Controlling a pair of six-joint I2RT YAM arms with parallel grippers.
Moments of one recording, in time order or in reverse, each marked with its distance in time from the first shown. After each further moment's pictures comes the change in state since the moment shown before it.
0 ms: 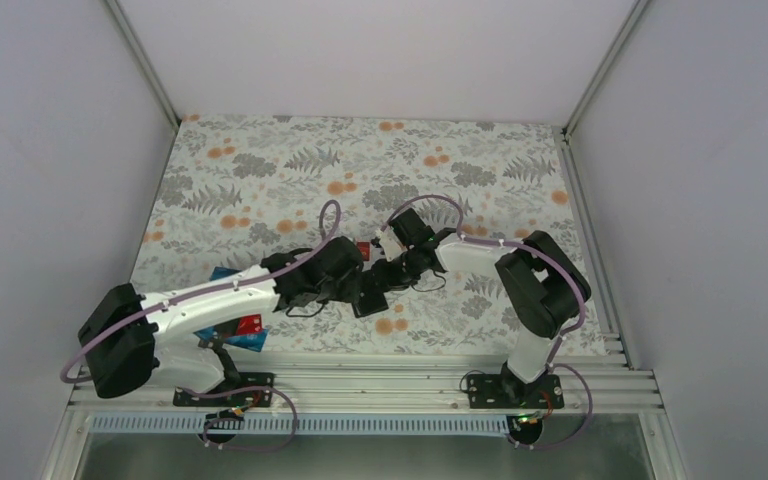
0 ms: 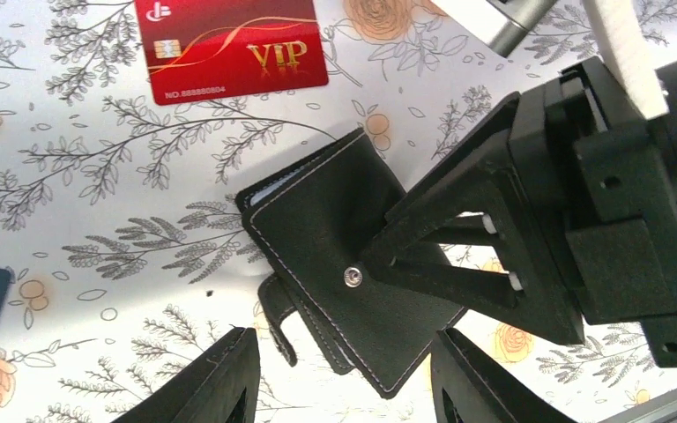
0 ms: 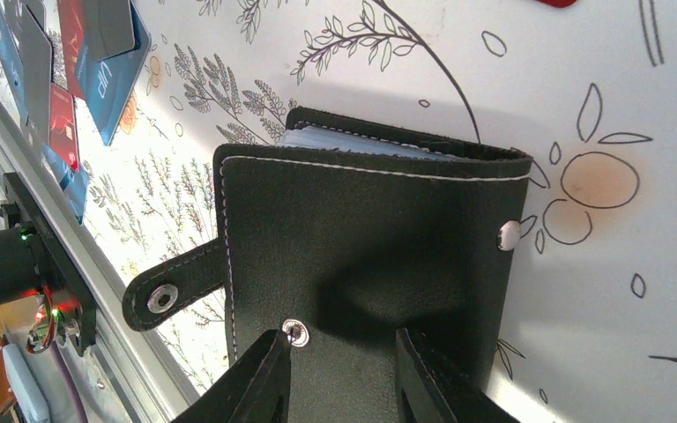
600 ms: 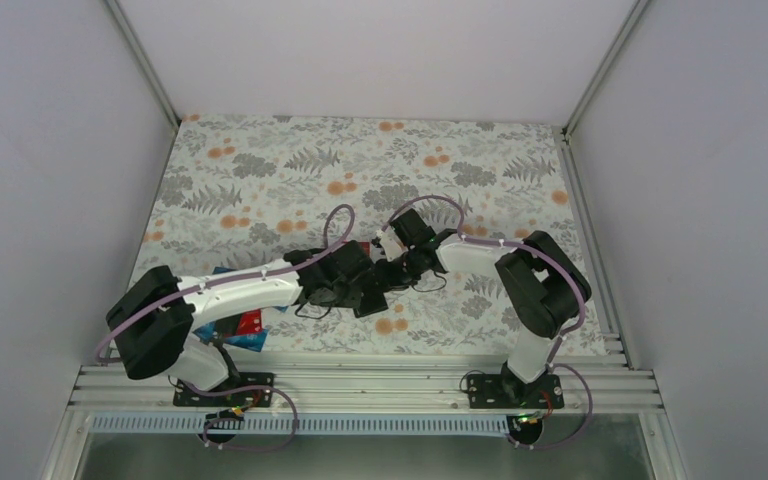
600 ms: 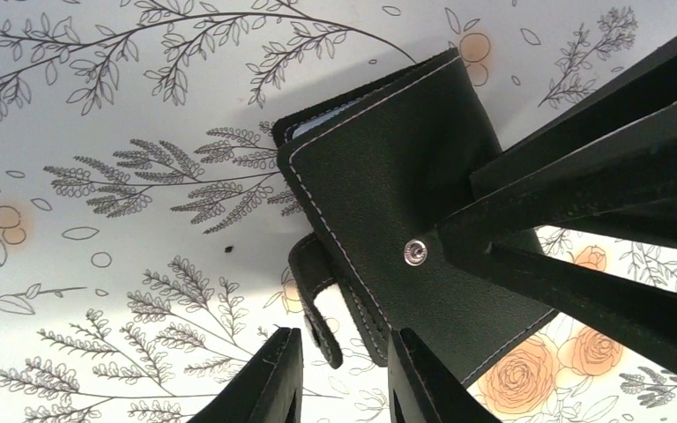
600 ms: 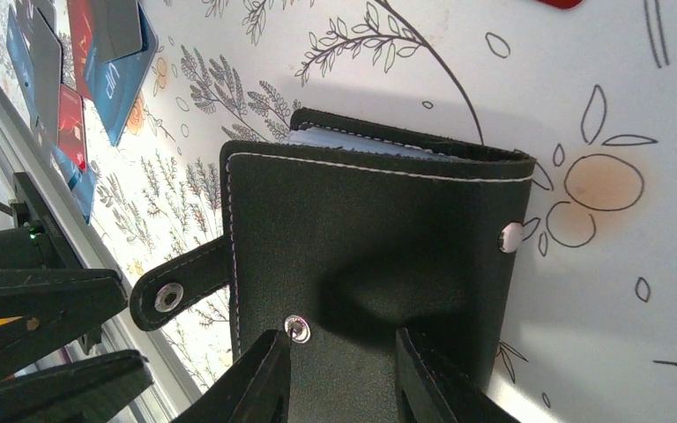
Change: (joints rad) left arm 0.012 0.150 0.034 -0.068 0.035 -0.098; right arm -0.001 0.000 -0.012 0.022 -0.015 0.002
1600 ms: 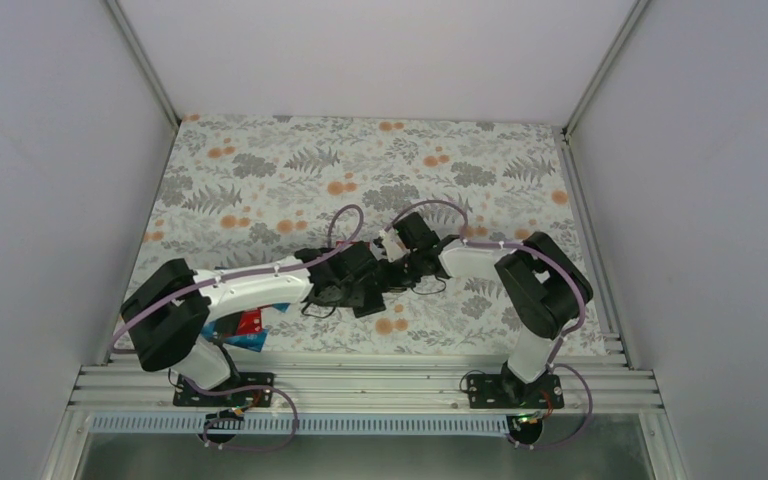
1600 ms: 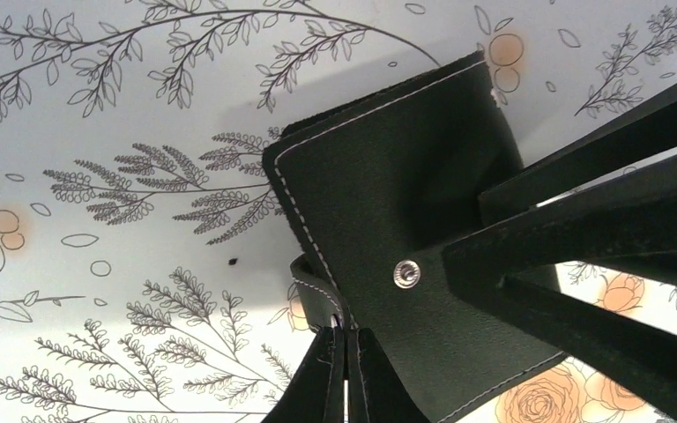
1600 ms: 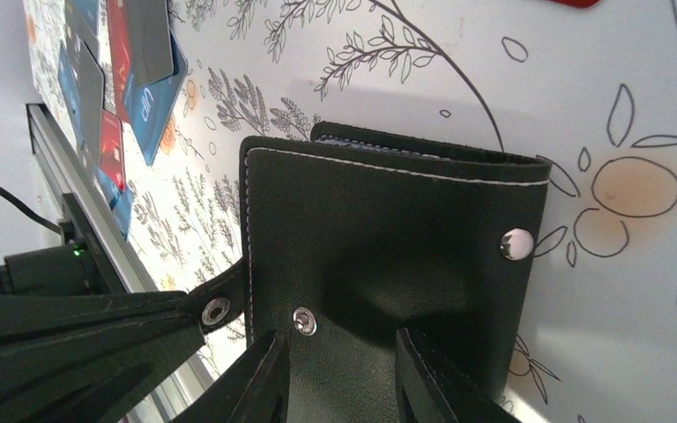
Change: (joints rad) left arm -0.006 0.067 0.033 -0.025 -0.034 -0.032; right arm -0.003 -0.005 -0.057 0.117 -0.045 0.074
